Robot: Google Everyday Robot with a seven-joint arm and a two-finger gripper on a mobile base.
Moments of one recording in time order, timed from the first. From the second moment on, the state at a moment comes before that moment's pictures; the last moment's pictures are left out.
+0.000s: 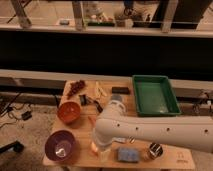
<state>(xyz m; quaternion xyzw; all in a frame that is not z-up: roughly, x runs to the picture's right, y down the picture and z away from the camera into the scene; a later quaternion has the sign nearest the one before) -0.043 0.265 0.665 -0.33 -0.20 -0.17 0.91</state>
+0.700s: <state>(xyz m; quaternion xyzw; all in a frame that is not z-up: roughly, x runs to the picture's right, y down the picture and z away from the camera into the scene) -0.051 0.268 0.687 -0.35 -0.23 -0.12 0.90</state>
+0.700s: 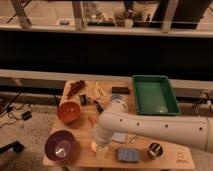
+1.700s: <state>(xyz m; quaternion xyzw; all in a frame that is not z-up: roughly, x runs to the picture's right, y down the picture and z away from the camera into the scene) -0.043 0.286 0.706 -0.34 -0.23 -0.09 0.91</state>
